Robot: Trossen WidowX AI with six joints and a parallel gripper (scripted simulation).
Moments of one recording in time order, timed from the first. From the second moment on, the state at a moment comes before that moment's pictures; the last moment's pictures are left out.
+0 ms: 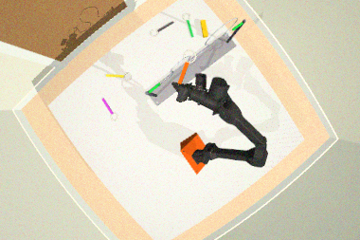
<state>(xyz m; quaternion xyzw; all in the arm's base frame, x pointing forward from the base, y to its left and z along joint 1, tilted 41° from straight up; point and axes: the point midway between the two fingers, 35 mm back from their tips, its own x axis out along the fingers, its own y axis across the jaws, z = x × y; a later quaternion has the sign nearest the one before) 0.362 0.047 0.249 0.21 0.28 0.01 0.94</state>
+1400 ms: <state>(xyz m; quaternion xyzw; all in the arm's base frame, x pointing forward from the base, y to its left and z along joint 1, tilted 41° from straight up) 0.365 -0.001 0.249 -0.19 0.25 -0.09 0.95</state>
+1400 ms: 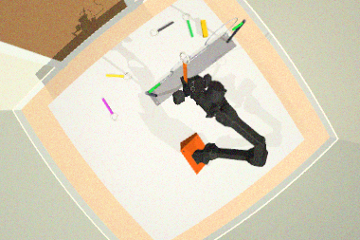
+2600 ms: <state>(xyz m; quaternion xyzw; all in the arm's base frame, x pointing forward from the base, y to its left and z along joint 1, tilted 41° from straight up) 0.367 -0.033 0.276 -0.52 0.19 -0.16 0.82</state>
